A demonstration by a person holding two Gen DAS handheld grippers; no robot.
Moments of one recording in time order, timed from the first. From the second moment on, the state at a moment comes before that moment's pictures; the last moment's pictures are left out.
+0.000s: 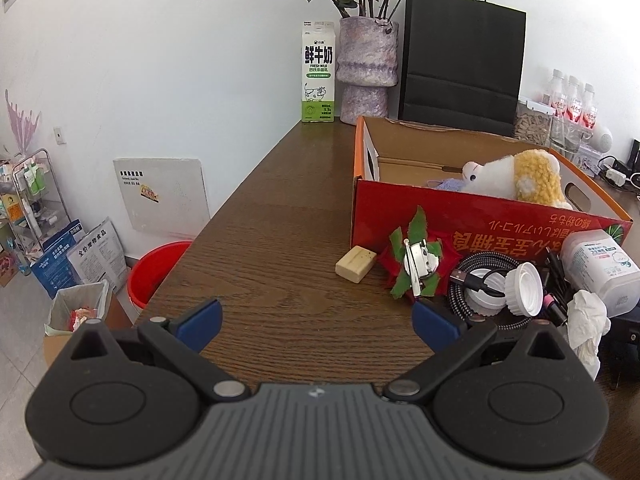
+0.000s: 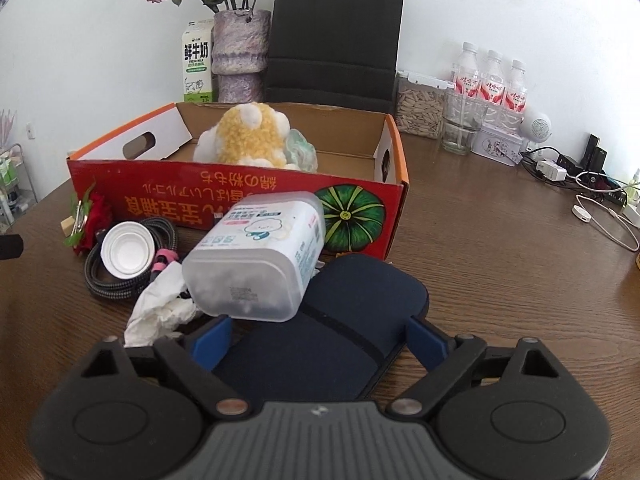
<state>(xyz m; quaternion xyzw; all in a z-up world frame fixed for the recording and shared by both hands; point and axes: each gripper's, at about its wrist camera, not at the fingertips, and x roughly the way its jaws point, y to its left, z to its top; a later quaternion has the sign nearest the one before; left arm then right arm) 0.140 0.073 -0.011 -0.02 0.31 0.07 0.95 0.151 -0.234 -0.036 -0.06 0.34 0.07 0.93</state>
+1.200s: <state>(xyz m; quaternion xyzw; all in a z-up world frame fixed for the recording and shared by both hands) 0.153 0.071 -0.020 -0.01 0.32 0.07 0.94 0.137 -0.270 -0.025 -0.04 0.30 0.04 0.95</state>
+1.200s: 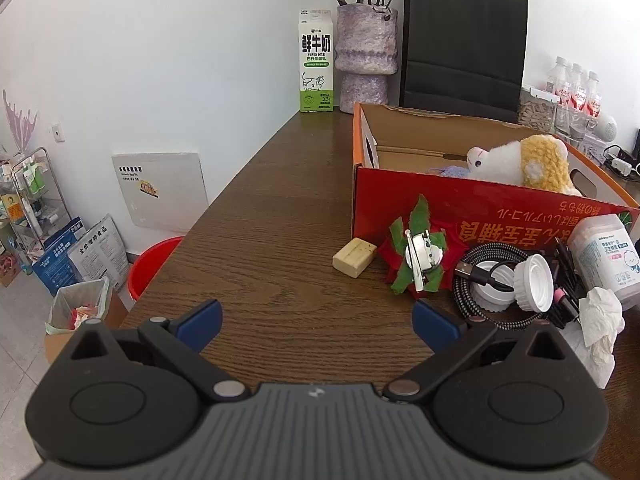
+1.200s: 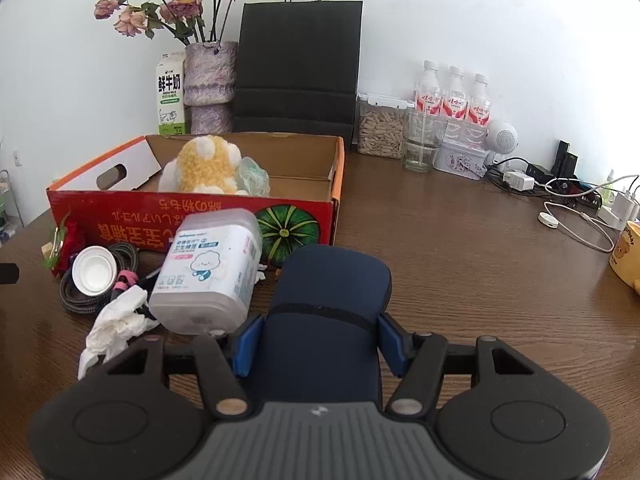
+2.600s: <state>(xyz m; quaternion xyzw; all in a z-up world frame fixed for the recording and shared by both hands) 0.194 0.066 0.000 0.02 0.28 0.05 0.96 0.150 -0.252 0.012 -0.04 0.23 0.07 0.97</state>
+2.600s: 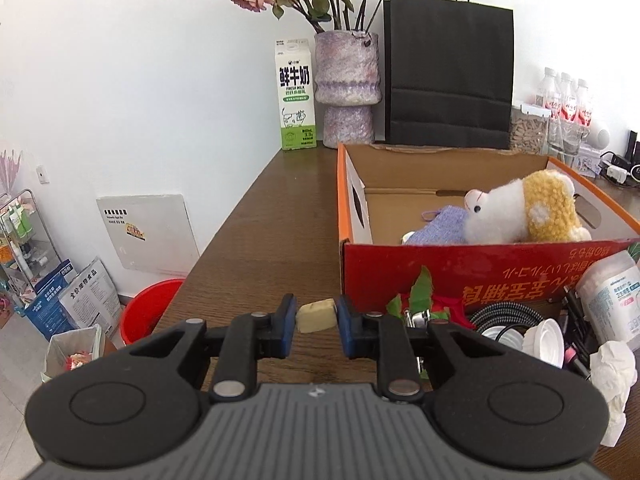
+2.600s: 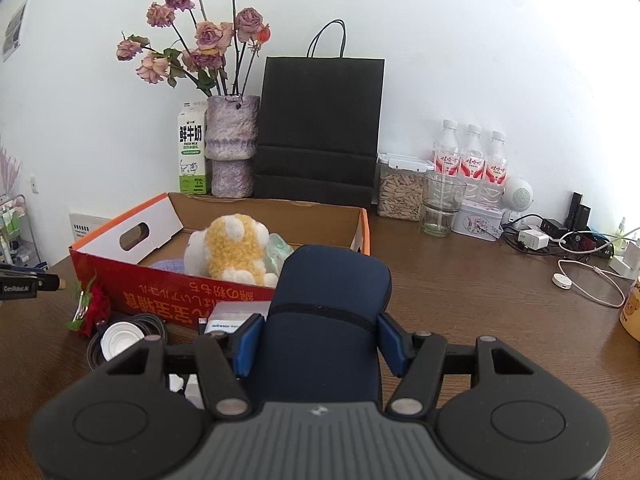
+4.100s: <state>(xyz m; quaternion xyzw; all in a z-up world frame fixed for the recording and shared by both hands) 0.319 -0.003 0.009 -0.01 0.25 0.05 0.97 0.289 -0.222 0.005 -0.04 0.22 0.07 0.97</state>
